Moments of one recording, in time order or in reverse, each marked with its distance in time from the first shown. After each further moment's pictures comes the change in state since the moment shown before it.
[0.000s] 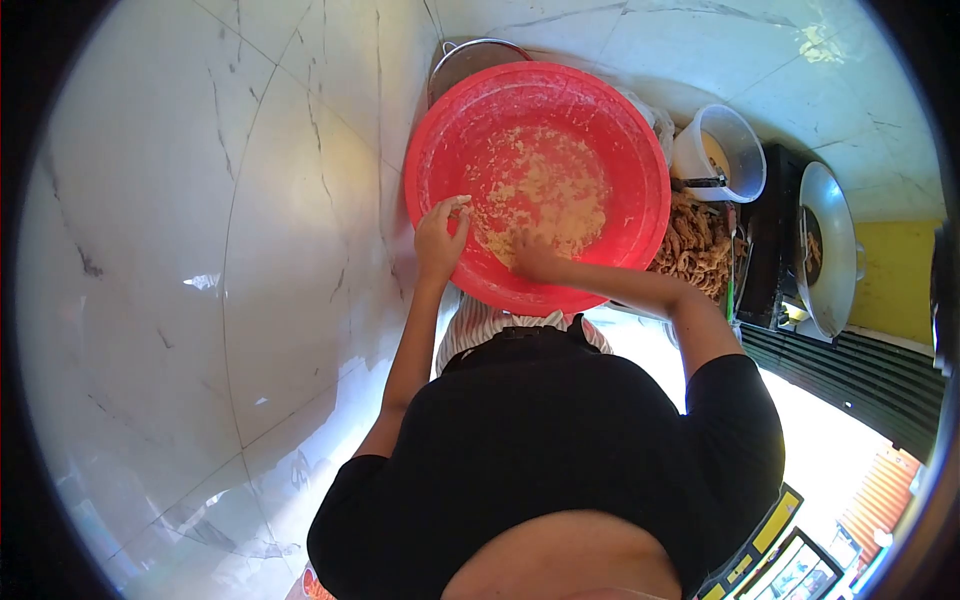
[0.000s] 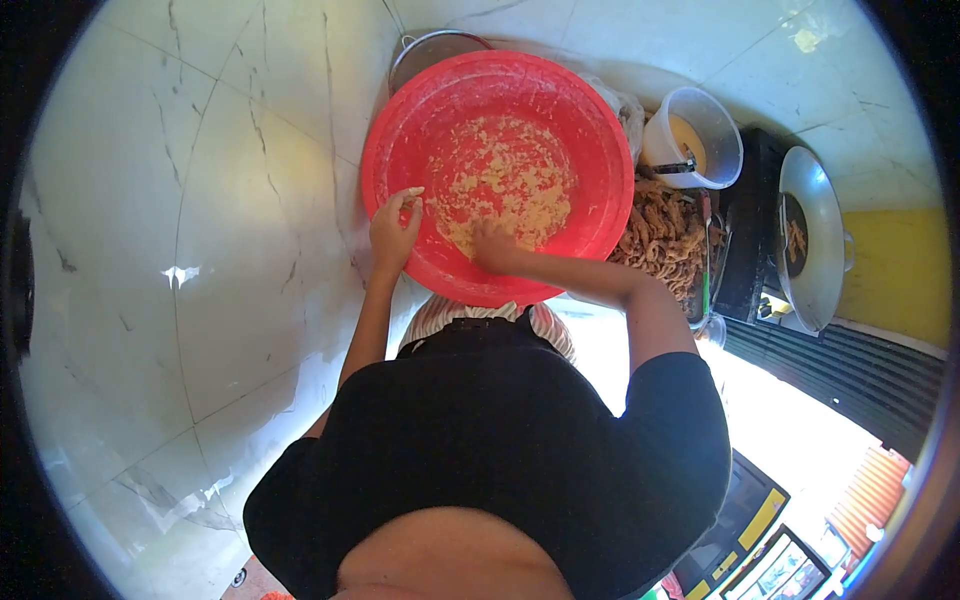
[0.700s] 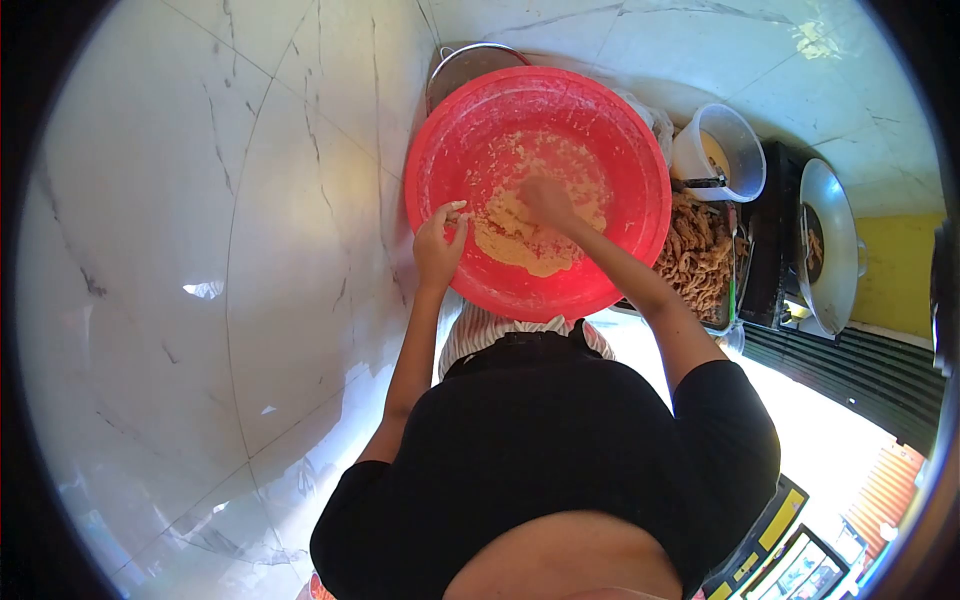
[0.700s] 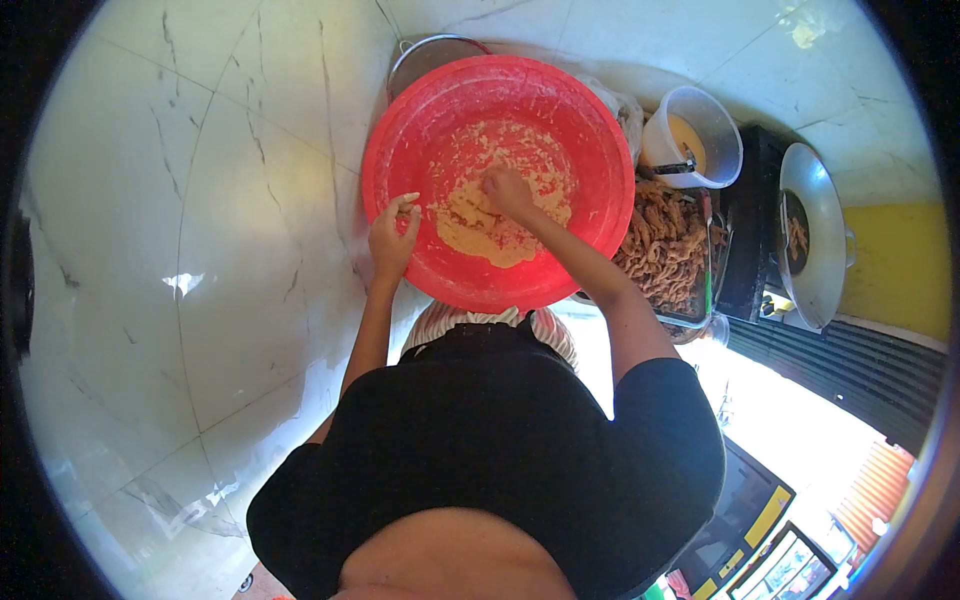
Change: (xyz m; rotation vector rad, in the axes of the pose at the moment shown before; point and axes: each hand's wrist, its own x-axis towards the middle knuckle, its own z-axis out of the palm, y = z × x) left_hand -0.001 -0.002 -0.004 -0.045 0.029 -0.041; right_hand 0.077 0.072 -0.037 0.542 0.191 -0.110
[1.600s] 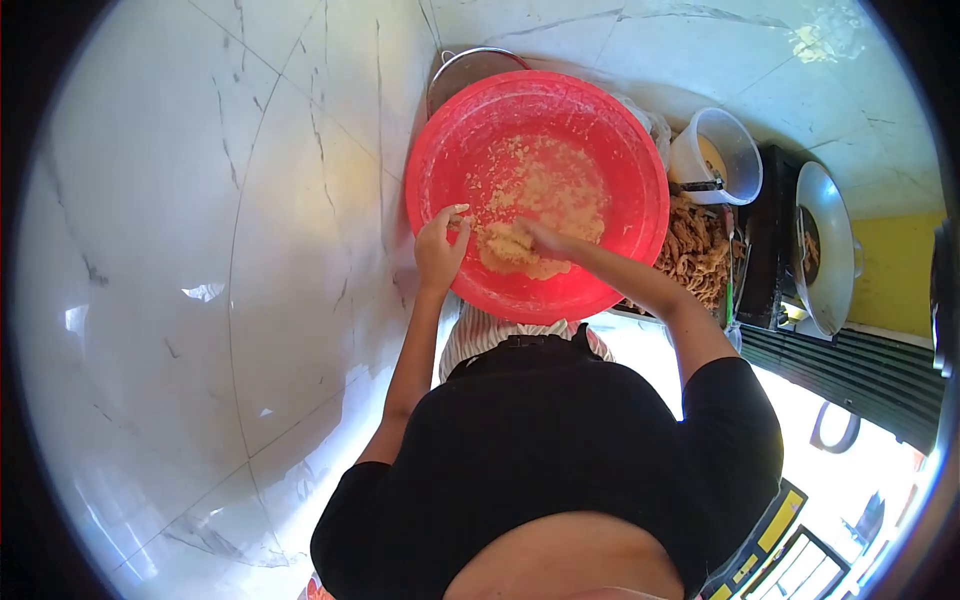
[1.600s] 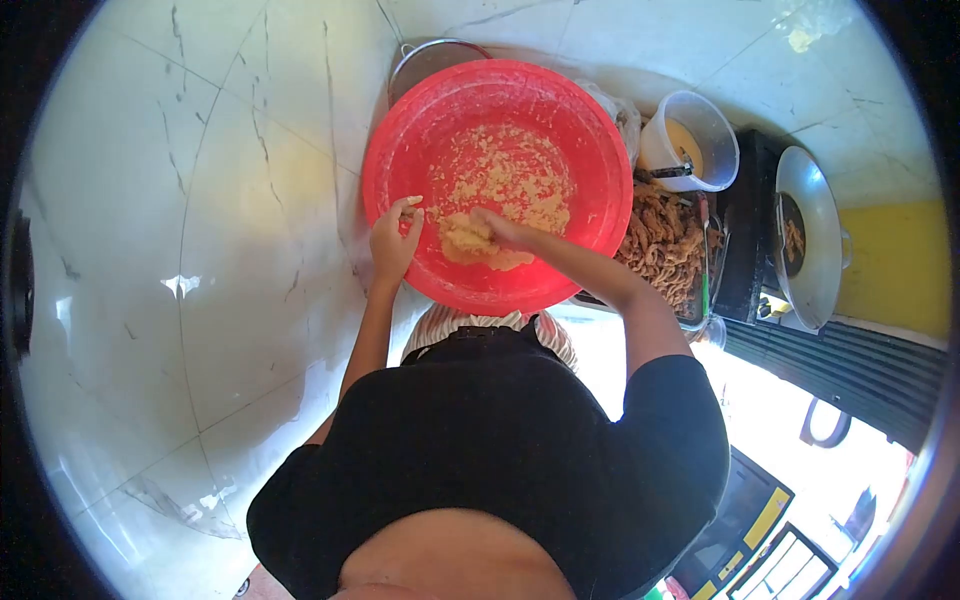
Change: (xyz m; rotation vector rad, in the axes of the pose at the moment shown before) left_hand -0.002 -0.003 0.001 -0.004 0.016 0.052; right_hand -0.041 -0.019 0.026 1.262 -0.588 0.309
